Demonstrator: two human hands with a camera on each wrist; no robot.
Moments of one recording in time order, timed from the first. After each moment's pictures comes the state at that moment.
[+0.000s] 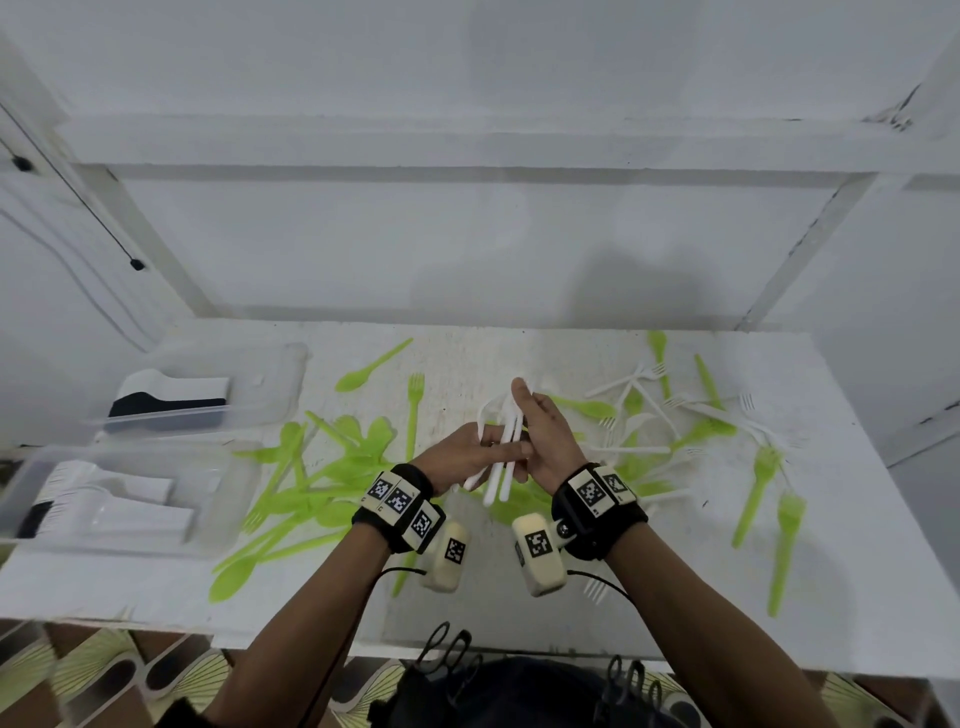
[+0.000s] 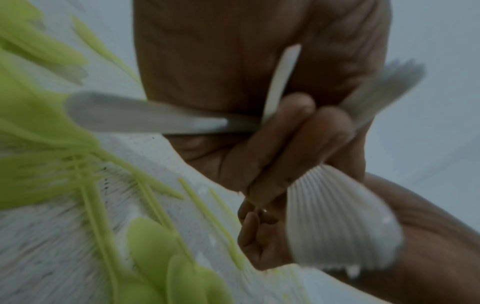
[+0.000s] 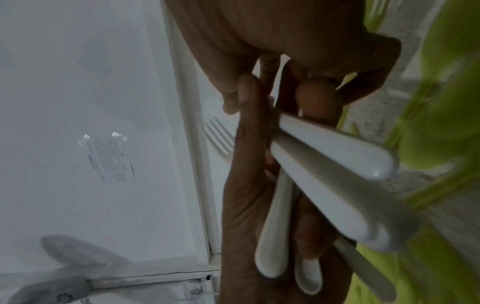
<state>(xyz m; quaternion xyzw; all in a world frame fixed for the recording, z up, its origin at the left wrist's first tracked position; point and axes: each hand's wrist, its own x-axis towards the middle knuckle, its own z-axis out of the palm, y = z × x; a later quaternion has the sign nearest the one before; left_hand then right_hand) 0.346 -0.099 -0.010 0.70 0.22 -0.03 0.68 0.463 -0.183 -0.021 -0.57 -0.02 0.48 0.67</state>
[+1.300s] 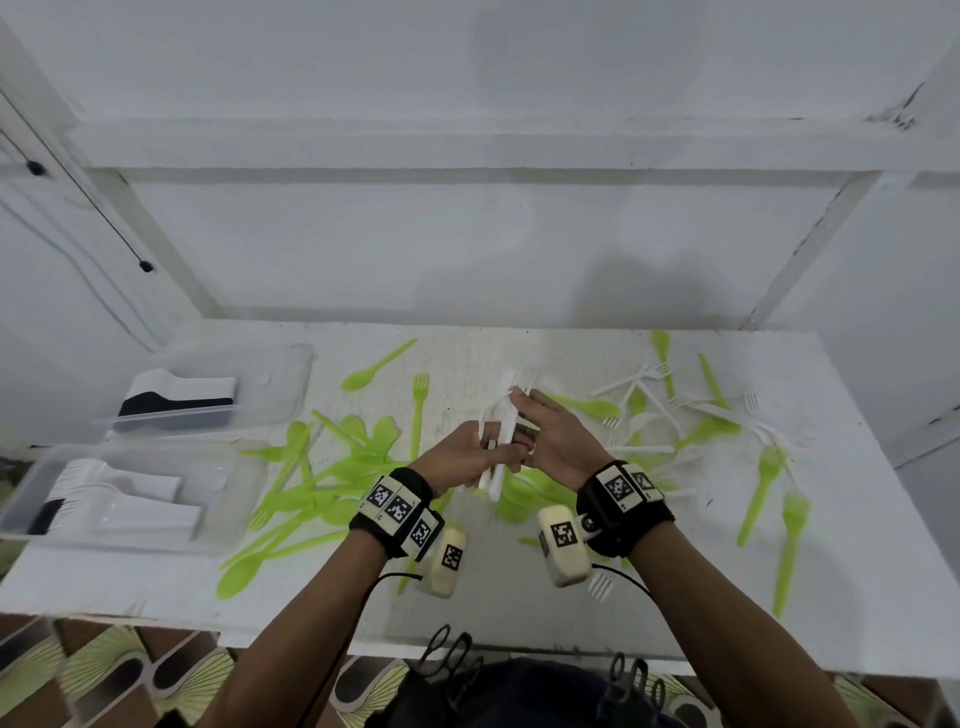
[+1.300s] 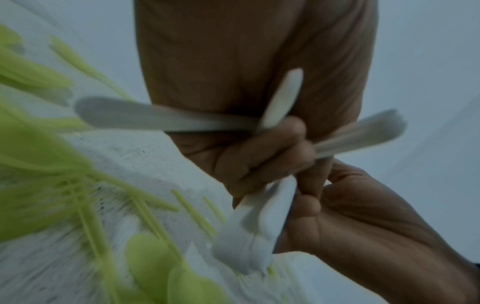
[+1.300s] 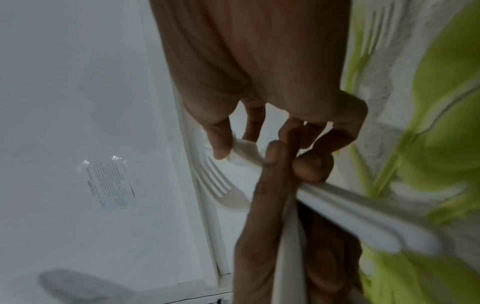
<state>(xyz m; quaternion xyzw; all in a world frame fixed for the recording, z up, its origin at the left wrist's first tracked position) 0.335 -0.102 0.001 0.73 0.25 -0.01 0.64 0.471 -0.201 -0.003 -0.51 -0.12 0.57 0.63</state>
